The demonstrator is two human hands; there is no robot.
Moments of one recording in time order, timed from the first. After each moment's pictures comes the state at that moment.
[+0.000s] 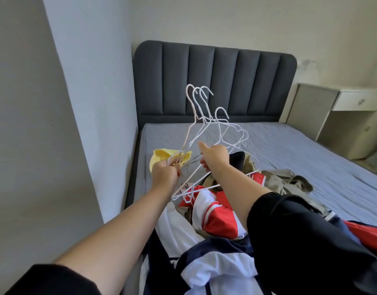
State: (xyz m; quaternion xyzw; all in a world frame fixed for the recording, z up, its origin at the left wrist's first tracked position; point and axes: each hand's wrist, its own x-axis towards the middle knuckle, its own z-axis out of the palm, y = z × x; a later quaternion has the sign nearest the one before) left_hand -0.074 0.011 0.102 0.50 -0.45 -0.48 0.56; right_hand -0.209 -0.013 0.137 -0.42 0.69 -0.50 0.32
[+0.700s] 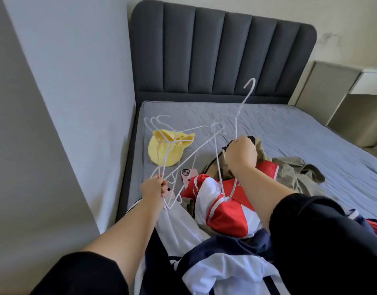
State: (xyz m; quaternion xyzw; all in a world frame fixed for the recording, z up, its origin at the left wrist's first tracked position) left_hand -0.050 -0.053 -0.019 0.50 -0.25 -0.65 0.52; right_hand -0.252 -0.041 0.094 -0.40 0.80 -0.42 0.13
